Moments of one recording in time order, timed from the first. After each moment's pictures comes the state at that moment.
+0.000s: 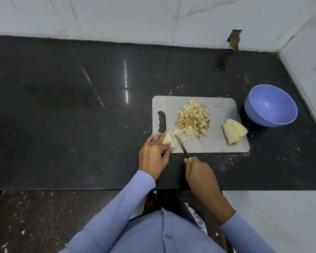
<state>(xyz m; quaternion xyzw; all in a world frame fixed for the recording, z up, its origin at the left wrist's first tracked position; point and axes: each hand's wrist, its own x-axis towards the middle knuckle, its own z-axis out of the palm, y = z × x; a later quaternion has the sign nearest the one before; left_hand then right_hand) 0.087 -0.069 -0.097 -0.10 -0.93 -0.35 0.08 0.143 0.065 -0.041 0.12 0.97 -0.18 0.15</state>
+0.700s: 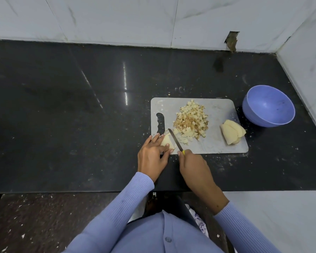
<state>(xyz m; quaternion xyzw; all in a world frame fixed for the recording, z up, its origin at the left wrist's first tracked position) 0.087 -0.069 -0.097 -0.12 -0.92 -0.35 0.11 0.122 0.059 -0.038 0.09 0.97 -0.19 0.13</state>
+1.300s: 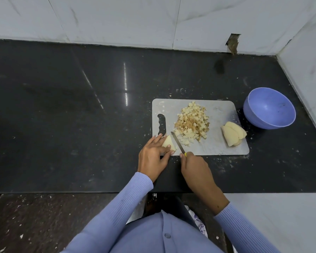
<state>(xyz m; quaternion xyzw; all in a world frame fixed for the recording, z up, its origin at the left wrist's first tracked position) 0.084 -0.074 -0.100 -0.14 -0.90 -0.39 0.09 0.120 0.061 -0.045 0.10 0.97 -0.19 0.15</state>
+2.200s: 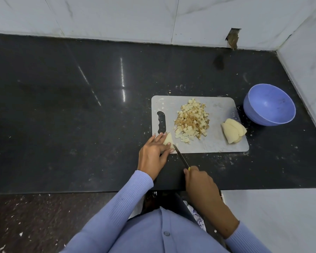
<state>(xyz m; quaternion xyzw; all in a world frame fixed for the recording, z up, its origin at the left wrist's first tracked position) 0.081 -0.077 -0.103 -0.16 -0.89 -0.42 0.08 0.160 0.059 -0.036 0.12 0.96 -0.14 0.21</state>
